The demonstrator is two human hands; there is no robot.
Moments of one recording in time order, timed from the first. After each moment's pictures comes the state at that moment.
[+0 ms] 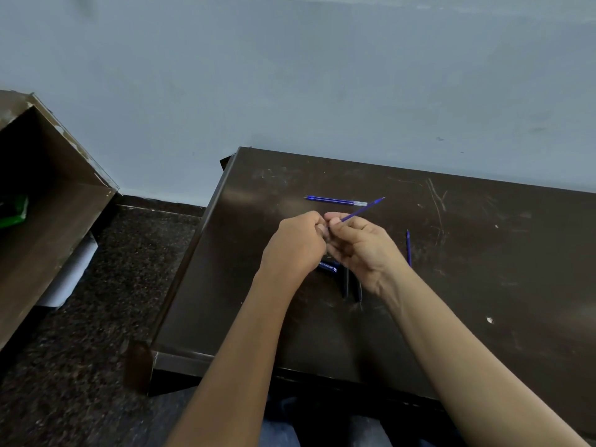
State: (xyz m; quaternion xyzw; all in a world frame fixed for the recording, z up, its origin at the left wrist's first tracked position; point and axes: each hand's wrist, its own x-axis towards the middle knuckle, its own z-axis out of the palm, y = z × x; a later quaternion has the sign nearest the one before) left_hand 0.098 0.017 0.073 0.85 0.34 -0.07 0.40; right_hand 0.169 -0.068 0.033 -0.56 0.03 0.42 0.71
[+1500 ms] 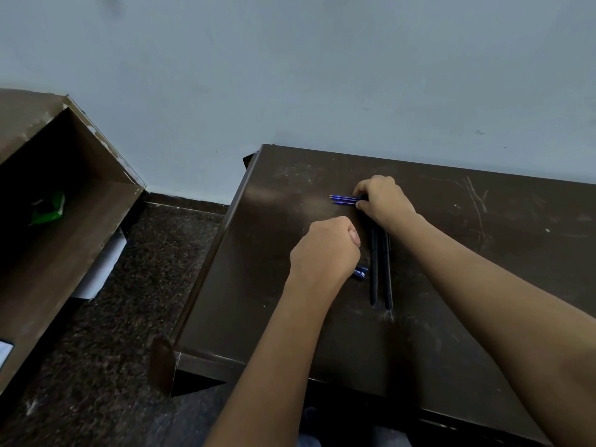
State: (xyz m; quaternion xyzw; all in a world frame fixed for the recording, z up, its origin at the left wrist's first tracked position) left_hand 0.102 0.019 0.064 0.85 0.35 -0.08 0.39; right_hand 0.279 -0.007 -0.024 -0.91 -0.39 0.11 0.14
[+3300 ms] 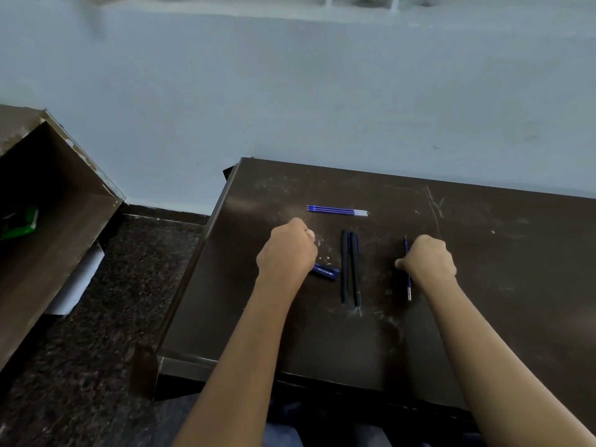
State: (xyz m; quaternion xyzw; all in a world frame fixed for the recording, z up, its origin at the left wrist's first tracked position) left_hand 0.099 0.018 0.078 0.83 0.42 -0.08 0.35; right_hand 0.243 -0.127 -0.005 -0.98 -0.01 0.19 0.11
